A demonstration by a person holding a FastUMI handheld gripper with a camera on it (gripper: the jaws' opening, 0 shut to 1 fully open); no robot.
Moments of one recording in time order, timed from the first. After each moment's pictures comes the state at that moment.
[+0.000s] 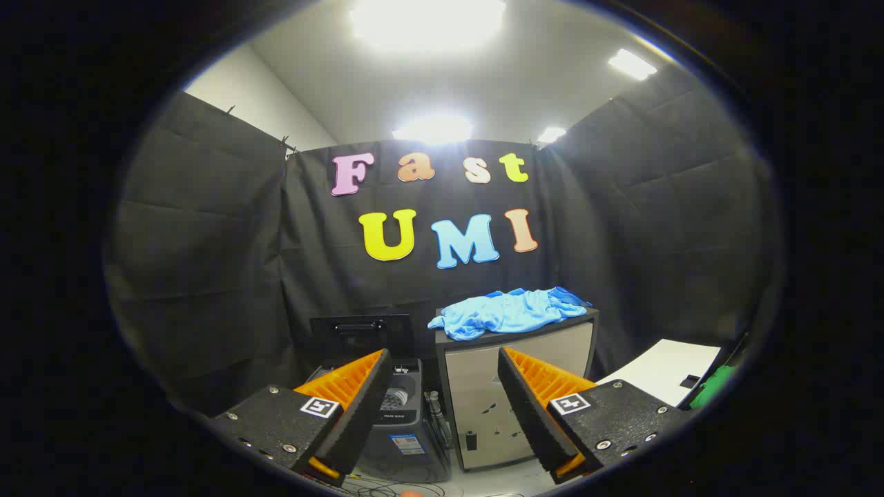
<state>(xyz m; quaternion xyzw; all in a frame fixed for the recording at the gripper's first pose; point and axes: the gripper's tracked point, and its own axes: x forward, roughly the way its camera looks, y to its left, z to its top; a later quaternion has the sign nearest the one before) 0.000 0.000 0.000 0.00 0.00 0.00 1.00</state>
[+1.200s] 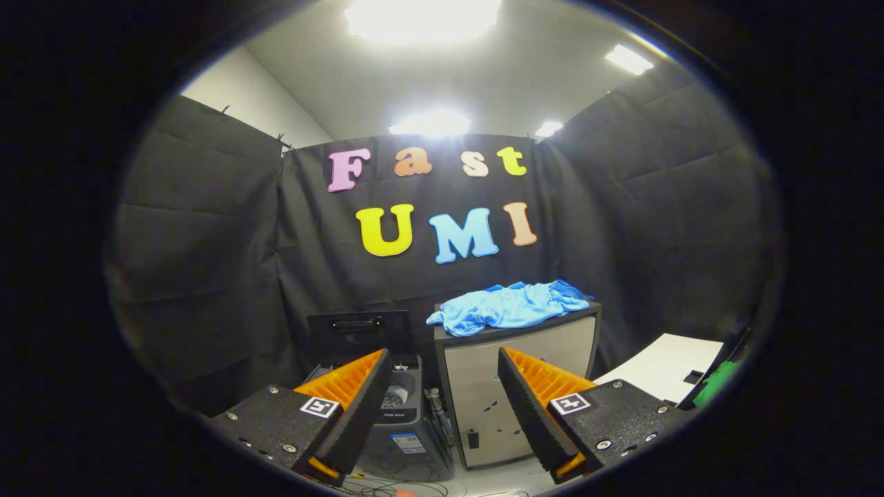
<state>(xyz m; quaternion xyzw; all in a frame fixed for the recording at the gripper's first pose) 0.018 -0.004 -0.005 0.01 0.01 0.00 1.00</state>
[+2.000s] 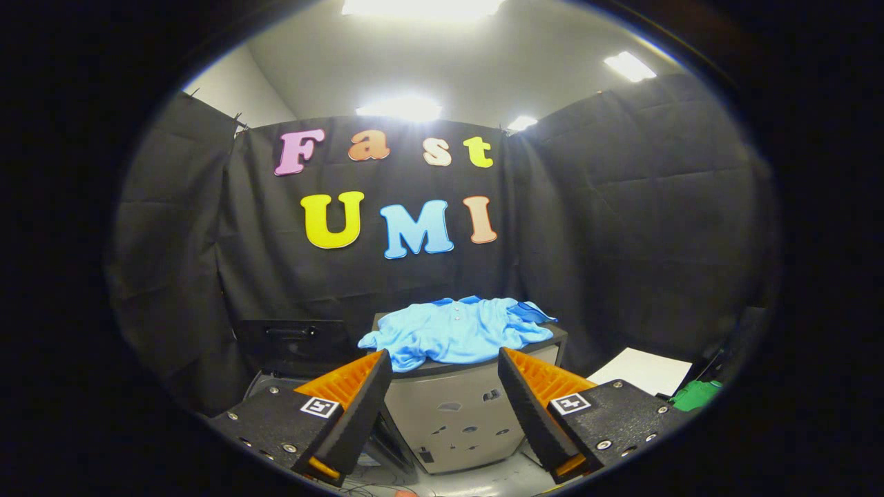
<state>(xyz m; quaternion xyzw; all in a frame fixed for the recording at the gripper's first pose) 0.137 -0.084 0.040 -0.02 0.05 -0.10 0.99</state>
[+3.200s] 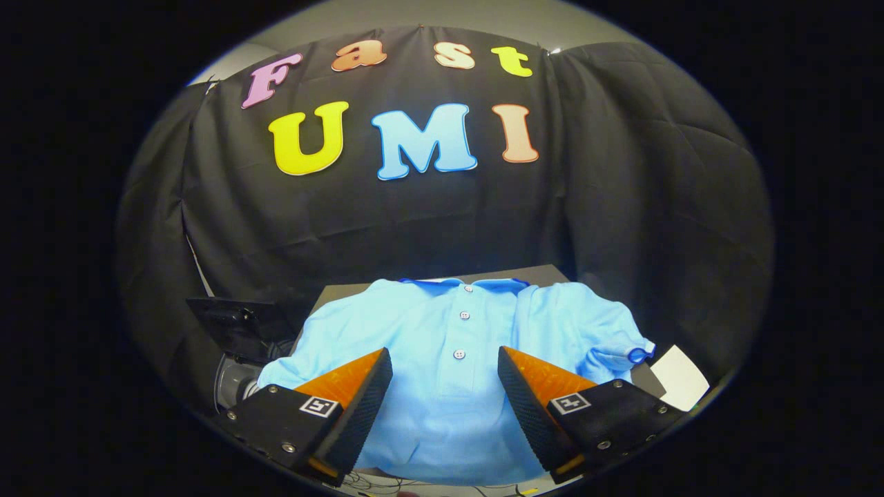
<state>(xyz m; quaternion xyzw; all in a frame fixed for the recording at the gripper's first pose) 0.408 -0.149 -0.048 -0.01 0.26 -0.03 0.96</state>
